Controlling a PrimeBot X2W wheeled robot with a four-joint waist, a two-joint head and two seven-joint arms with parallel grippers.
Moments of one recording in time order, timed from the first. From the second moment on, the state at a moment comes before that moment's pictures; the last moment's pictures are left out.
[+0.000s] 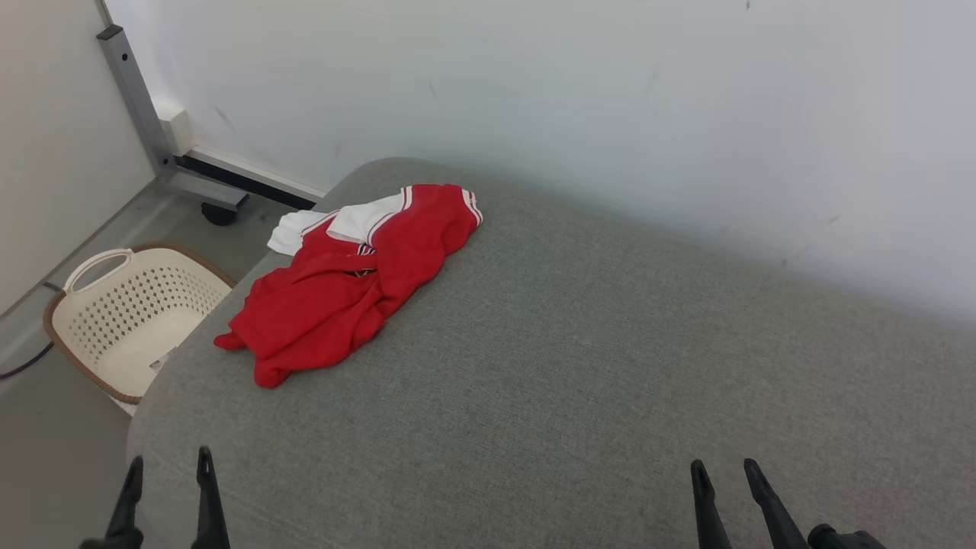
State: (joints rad) left arm 0.06 0.07 0.13 0.19 -0.10 -0.05 -0.26; right arm 0.13 -0.05 0.10 0.17 0.30 0.13 -0.26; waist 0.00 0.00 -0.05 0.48
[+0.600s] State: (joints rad) left arm -0.63 0.35 0.18 0.48 -0.19 -0.11 -0.16; right arm -0.15 -0.05 0.25 0.07 0.23 0.13 -0.26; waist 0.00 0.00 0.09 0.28
